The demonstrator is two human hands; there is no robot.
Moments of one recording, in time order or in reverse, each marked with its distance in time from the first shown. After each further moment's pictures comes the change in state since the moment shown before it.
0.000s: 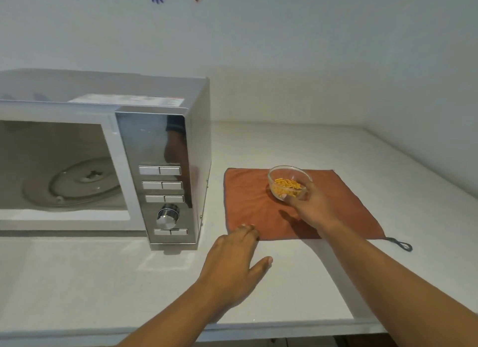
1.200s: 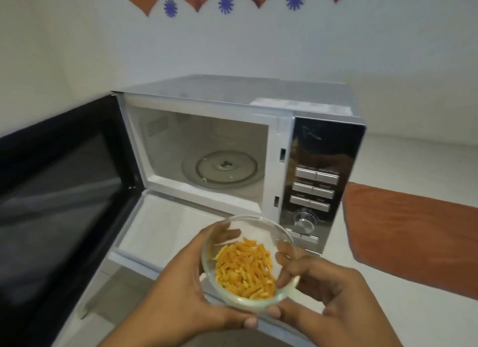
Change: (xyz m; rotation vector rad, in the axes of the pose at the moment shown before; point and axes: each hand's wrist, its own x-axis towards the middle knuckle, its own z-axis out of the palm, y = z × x) left_hand -0.182 -0.087 -0.189 -0.609 0.262 -0.262; right_hand -0.211 -0.160 0.118 0.452 -0.692 -0.323
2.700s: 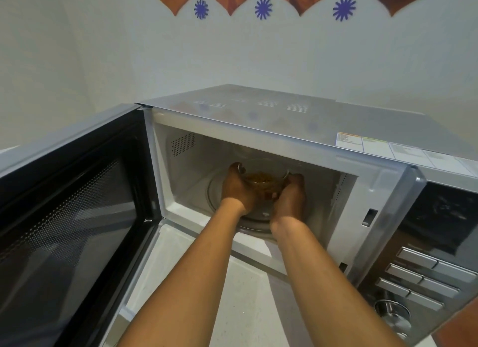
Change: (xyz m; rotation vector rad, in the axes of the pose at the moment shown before) left_hand 0.281 -0.104 -0.066 -0.014 0.475 -0.278; right_hand 0.327 0.072 0.085 0.603 0.719 0.321
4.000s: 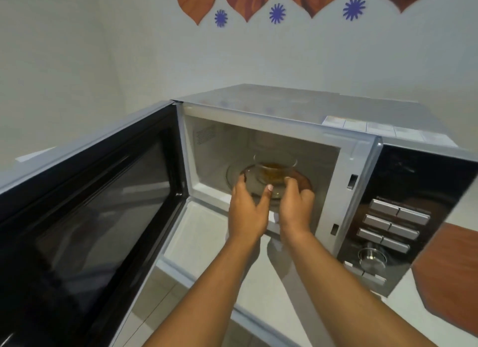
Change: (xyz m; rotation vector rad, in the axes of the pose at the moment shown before) left_hand -0.132 -0.002 -0.008 0.078 0.242 0.117; right_hand -0.093 -0.003 -0.053 -0.264 -0.135 -0.249
